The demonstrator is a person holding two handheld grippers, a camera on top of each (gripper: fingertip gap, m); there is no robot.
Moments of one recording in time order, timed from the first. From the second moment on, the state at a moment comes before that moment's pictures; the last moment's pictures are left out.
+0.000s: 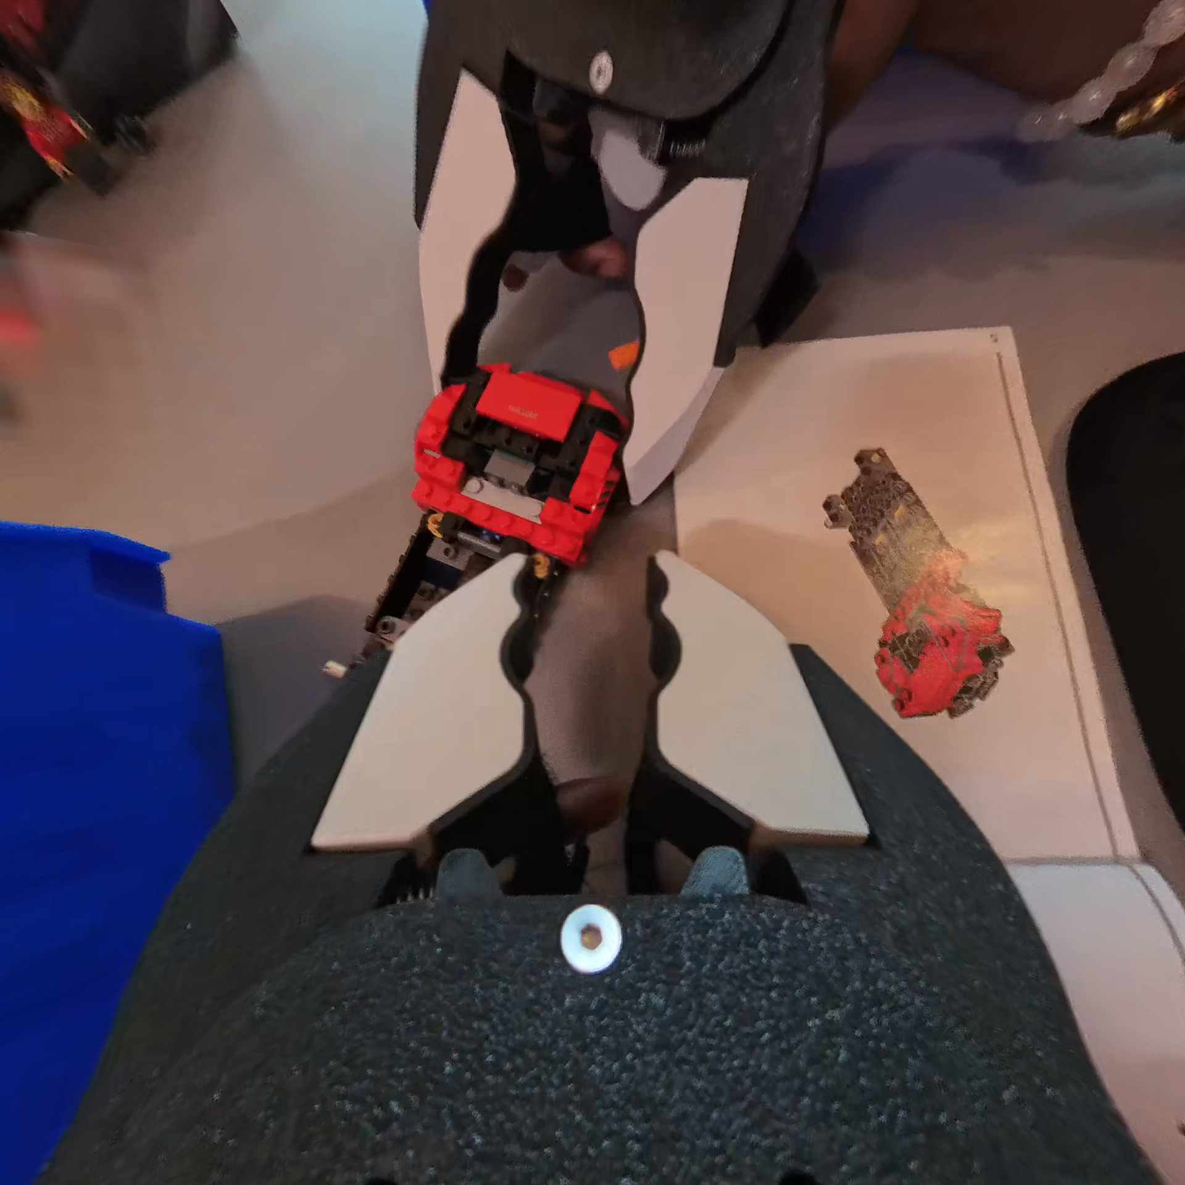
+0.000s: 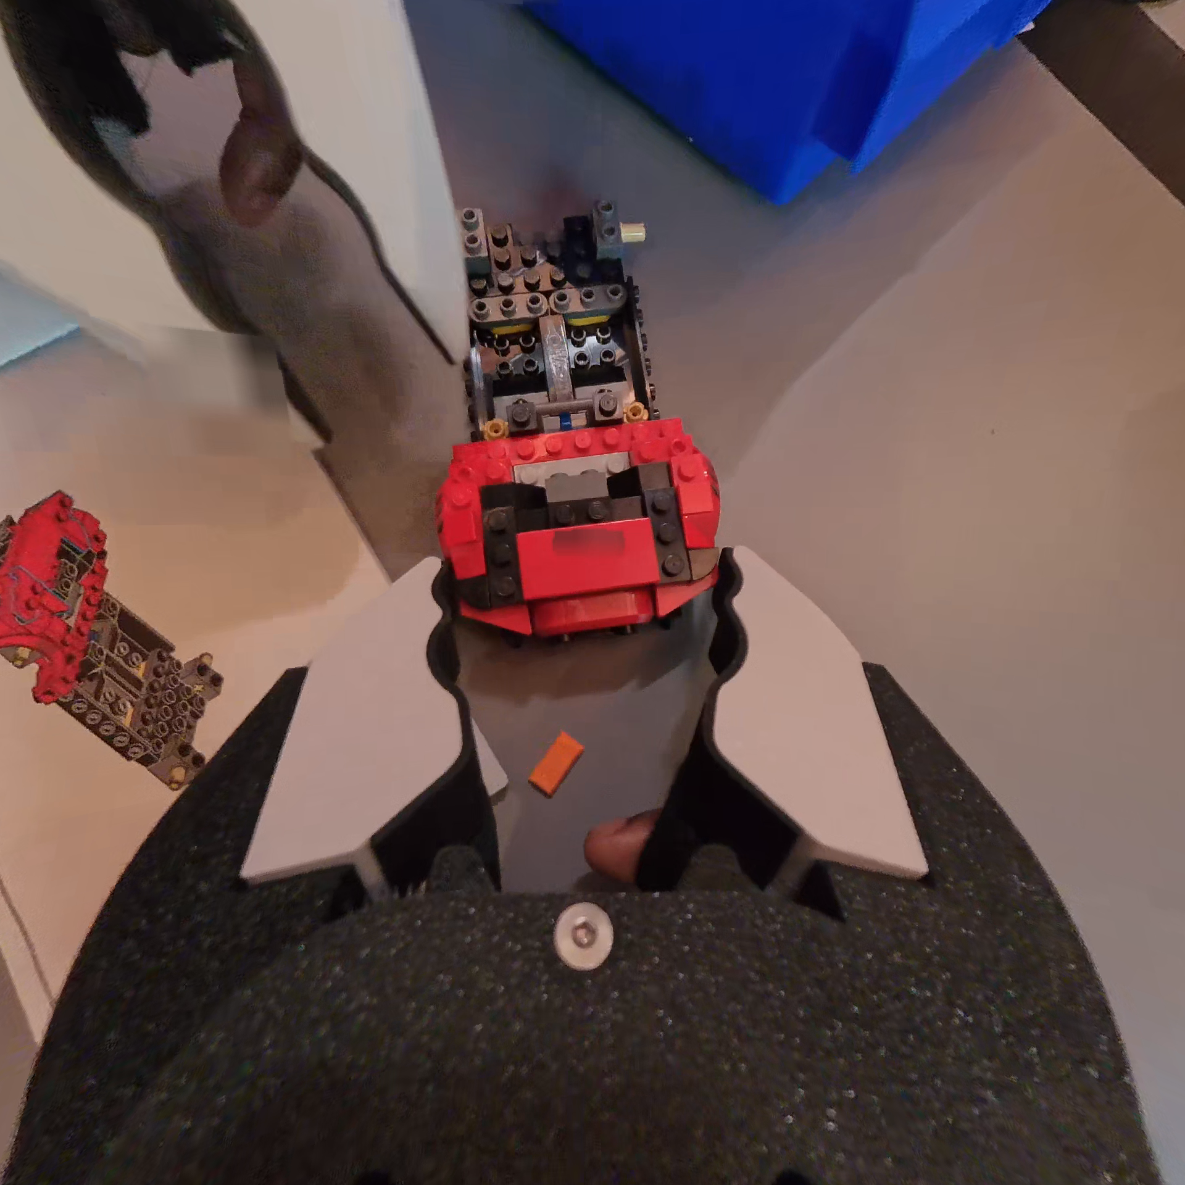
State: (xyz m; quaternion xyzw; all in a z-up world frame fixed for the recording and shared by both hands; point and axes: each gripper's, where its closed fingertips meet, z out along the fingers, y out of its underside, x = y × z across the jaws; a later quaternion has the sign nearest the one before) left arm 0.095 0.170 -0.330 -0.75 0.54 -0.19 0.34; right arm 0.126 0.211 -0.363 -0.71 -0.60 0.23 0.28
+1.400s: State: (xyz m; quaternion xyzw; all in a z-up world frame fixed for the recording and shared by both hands) left arm 0.120 0.175 -0.333 -0.71 0.57 -0.30 0.30; right arm 0.119 0.203 -0.364 -0.72 -0.59 0.22 0.28
